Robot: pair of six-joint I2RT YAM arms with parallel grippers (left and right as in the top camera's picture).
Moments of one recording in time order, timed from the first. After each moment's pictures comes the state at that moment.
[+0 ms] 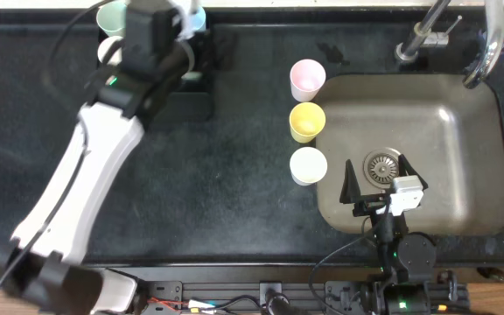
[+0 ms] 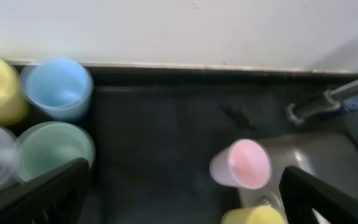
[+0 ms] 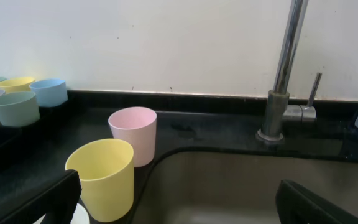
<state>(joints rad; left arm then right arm) -0.35 1.66 1.60 -0.54 0.13 -0.38 0.07 0.01 0.02 -0.01 -0.06 0.04</state>
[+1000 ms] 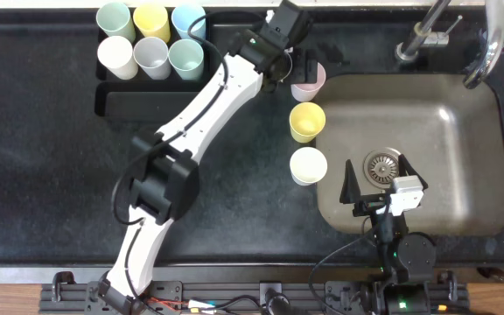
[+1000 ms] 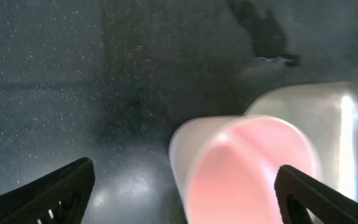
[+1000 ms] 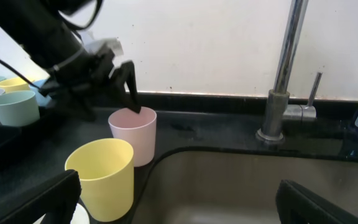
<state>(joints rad) -0.60 2.35 2.19 -0.87 0.02 -0.59 0.07 0.01 0.02 -0.01 -0.06 0.04</state>
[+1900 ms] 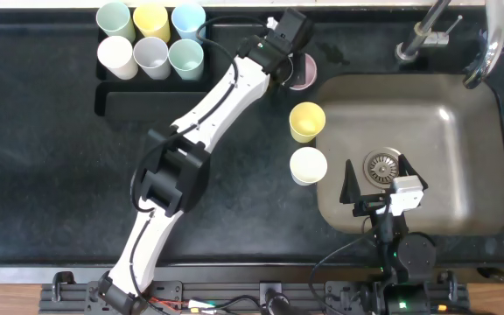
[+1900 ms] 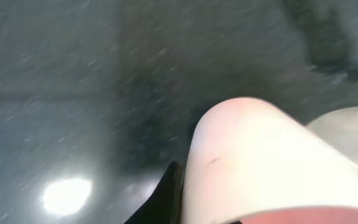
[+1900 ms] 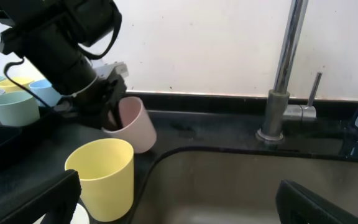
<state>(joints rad) -0.61 2.44 2.22 -0.87 -0.07 -0.60 0.07 0.01 0.02 -0.02 -0.06 0.04</state>
